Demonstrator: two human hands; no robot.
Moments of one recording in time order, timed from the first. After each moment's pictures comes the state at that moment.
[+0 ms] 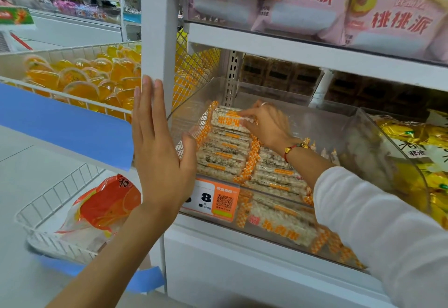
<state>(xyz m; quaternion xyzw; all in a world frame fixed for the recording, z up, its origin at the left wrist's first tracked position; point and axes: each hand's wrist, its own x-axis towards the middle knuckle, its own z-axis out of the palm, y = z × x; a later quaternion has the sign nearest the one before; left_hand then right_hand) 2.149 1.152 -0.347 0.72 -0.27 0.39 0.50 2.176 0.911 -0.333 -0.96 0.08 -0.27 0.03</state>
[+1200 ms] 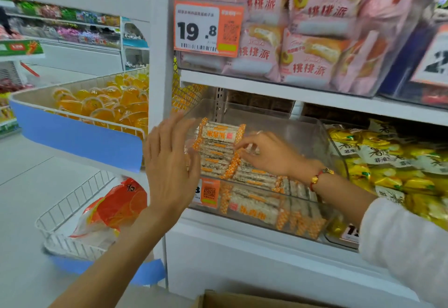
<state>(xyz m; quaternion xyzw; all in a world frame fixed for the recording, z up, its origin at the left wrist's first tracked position) 2.101 1.165 -0.322 0.76 -0.32 0.41 0.40 2.047 0.959 -0.279 -0.99 0.00 -0.13 0.08</state>
